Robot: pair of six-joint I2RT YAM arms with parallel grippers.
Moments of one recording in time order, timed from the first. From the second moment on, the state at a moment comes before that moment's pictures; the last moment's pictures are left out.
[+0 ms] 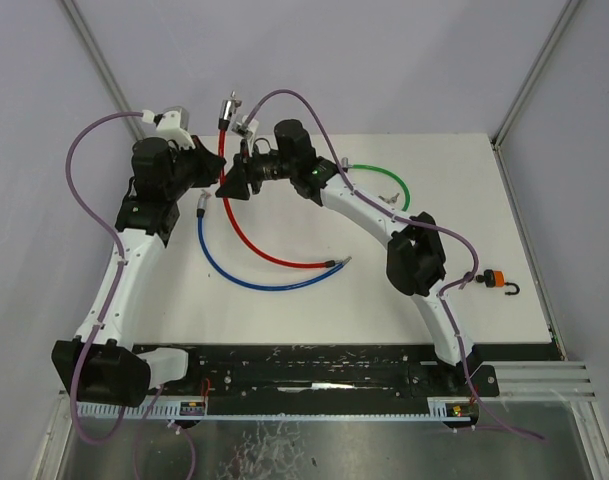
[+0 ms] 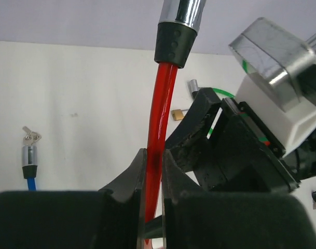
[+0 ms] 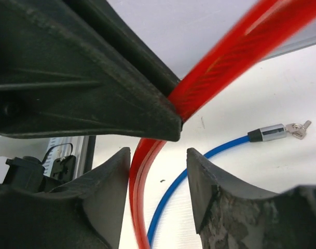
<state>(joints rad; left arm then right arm) -0.08 1.23 1.23 -0.24 0.26 -0.31 0.76 2.29 2.14 -0.01 -0.80 0.22</state>
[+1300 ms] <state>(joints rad) -0.38 1.00 1.10 0.34 0.47 -0.81 0.73 1.82 2.08 -0.65 -1.02 -0.09</state>
